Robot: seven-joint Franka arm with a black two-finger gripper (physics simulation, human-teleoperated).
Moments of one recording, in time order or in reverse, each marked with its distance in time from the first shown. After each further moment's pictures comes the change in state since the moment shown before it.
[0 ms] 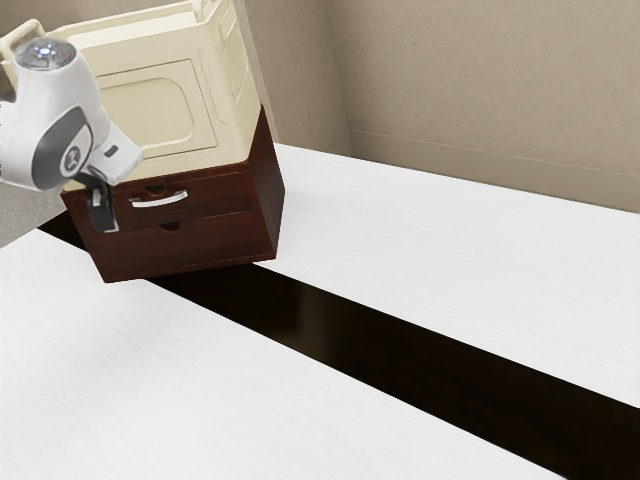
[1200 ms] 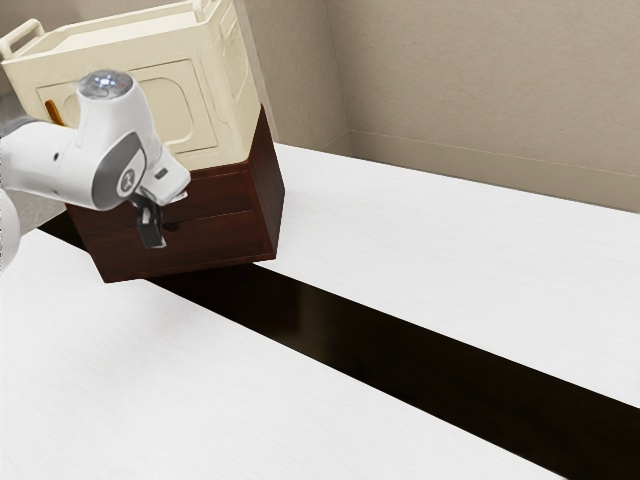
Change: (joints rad) arm 0.117 0.157 -0.154 0.063 -0.068 0.069 0.037
